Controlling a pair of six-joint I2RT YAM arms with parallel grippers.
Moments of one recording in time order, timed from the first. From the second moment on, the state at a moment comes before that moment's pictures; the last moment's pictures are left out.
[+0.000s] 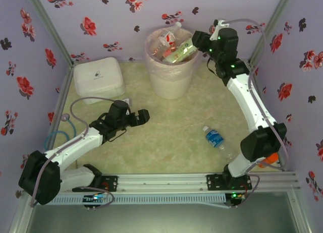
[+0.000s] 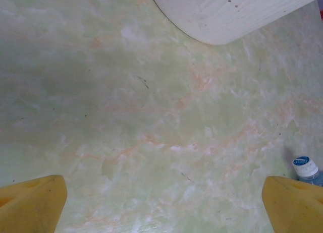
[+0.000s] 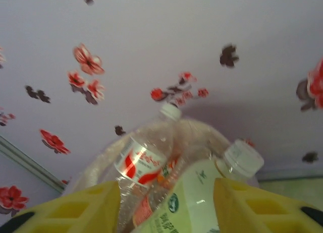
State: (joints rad) left arm -0.62 1.17 0.67 -0.20 0.04 -0.72; right arm 0.29 1.64 1.72 -0.25 -0.07 0.44
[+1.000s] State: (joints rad) left arm -0.61 1.18 0.67 -0.19 0.04 -0.72; right arm 0.27 1.45 1.72 -0.87 0.12 0.26
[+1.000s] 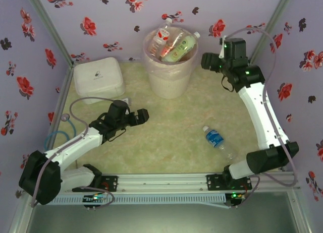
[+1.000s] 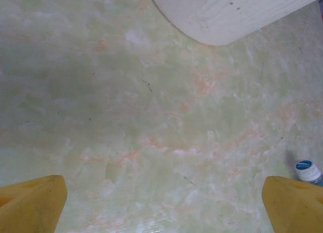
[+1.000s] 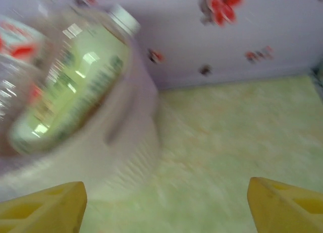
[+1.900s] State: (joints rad) left arm -0.59 1.29 0.76 -0.20 0.10 -0.64; right arm 0.41 1.92 1.37 -1.44 0.11 0.14
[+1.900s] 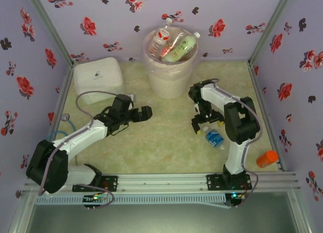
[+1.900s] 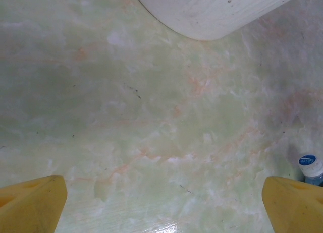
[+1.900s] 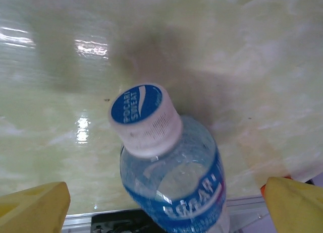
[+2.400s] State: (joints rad) left arm -0.57 1.29 0.76 -0.20 0.11 -0.64; right arm 0.40 2.00 1.30 -1.38 0.08 0.11
